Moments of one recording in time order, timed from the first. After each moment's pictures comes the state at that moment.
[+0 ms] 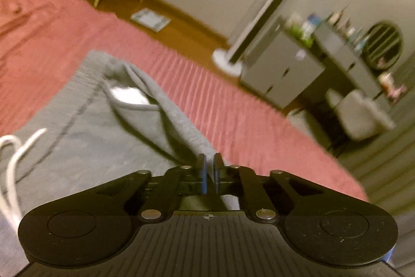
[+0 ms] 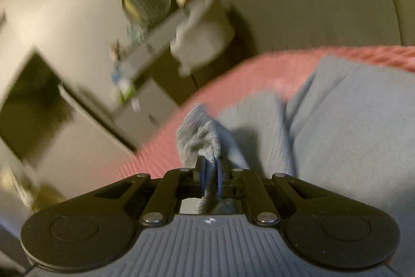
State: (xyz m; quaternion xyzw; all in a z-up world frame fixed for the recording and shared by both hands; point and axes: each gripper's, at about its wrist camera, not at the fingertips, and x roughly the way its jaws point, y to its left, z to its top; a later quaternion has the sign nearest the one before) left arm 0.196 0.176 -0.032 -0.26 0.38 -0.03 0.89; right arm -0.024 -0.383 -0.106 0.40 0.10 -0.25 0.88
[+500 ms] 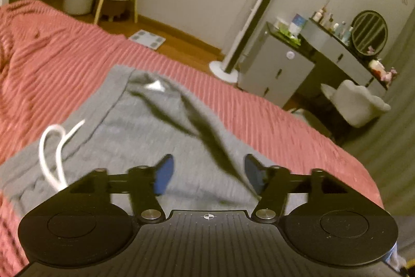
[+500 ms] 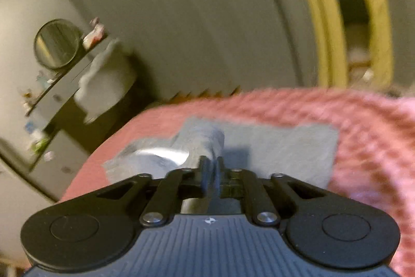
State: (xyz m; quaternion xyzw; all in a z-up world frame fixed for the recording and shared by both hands) left arm 0.140 0.170 -0.017 -0.19 0.36 -0.03 0.91; right arm -0.091 -0.407 -0.095 0.36 0.11 -0.49 0.78
